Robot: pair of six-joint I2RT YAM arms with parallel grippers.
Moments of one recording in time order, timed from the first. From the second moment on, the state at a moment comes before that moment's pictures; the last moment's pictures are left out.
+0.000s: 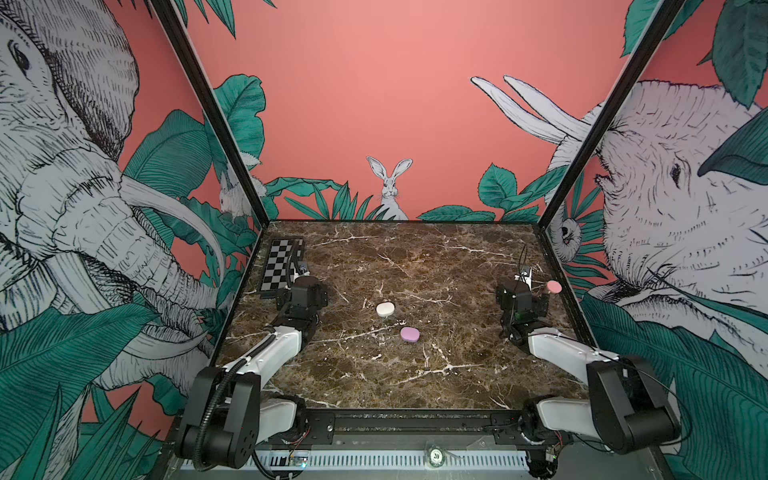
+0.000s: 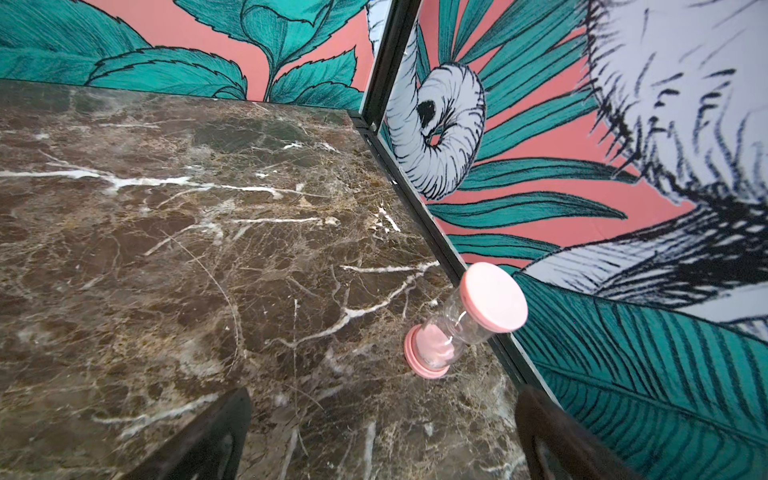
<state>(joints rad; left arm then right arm) -0.19 1.25 0.52 0.18 -0.49 -0.02 0.22 1.32 0.47 0.34 0.74 0.02</state>
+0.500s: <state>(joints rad) -0.11 1.51 0.45 0.60 -0.36 0.09 0.16 1.37 0.42 0.56 0.65 -0.04</state>
